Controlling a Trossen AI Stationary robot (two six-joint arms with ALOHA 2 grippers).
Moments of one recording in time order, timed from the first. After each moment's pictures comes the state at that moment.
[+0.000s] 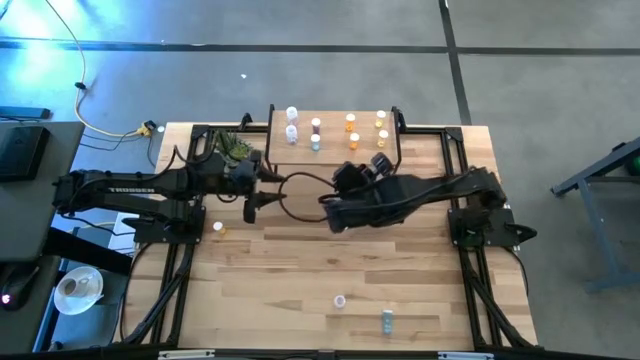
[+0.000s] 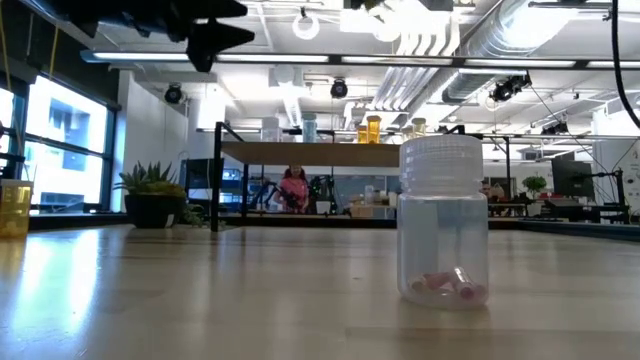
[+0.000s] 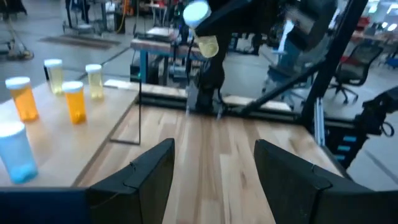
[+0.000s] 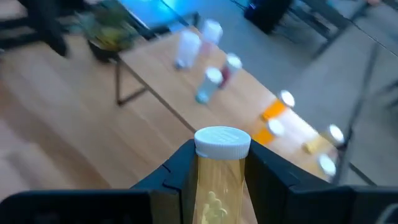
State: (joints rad) left arm 0.27 0.89 0.55 0.21 0.14 -0.10; right arm 0.24 1.88 2.09 -1.40 0.94 0.75
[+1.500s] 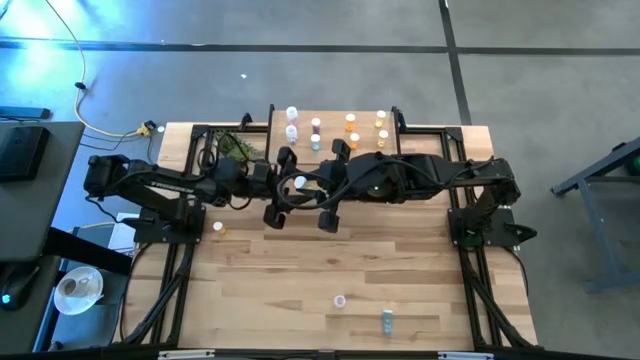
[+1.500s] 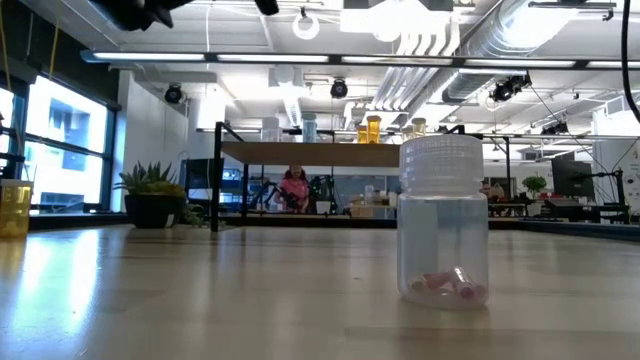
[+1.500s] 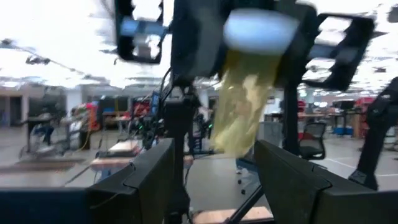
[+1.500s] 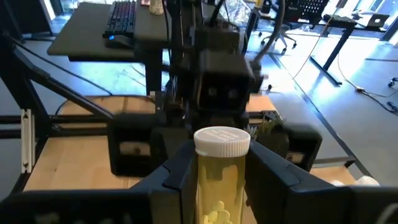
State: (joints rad) left arm 0.16 1.32 0.72 0.96 0.19 -0.04; right arm 0.19 1.77 2.09 -0.69 0.36 0.00
